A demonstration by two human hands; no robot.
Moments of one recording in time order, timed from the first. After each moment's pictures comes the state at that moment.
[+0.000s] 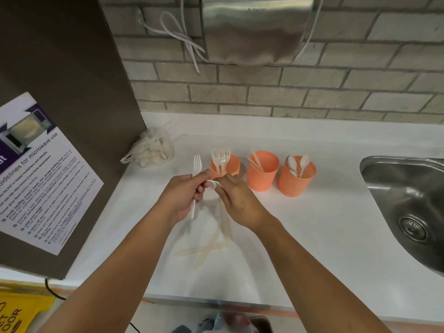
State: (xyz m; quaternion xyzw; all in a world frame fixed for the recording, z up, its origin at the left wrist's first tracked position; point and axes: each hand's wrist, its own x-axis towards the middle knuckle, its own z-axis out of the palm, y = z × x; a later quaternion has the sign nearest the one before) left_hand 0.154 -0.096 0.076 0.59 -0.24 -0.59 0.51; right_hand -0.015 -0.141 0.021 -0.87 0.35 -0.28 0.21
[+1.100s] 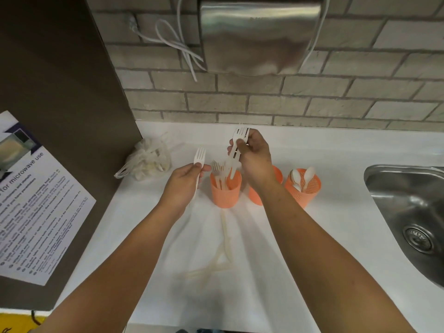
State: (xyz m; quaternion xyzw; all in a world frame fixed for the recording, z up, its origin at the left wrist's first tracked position) left_hand 0.167 -0.150 0.082 0.64 -0.38 -0.44 0.51; right_hand 0.005 -0.232 0.105 -0.51 0.46 -0.51 0.52
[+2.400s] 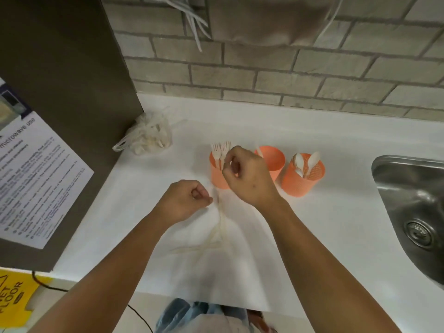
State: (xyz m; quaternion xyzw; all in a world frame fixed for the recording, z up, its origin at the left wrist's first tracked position) left_hand 0.164 -0.099 0.039 0.73 -0.53 -0.36 0.24; right_hand -0.021 -0.181 0.062 -0.80 0.41 -0.37 0.23
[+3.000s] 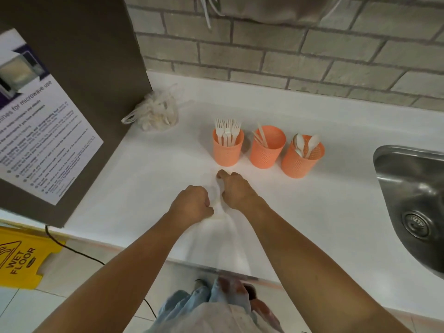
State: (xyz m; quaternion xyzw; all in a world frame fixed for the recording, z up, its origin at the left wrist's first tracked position) left_hand 0.119 -0.051 -0.013 0.77 -0.56 -0.29 0.04; right_hand -0.018 -0.140 -0.031 -0.83 0.48 0.03 0.26
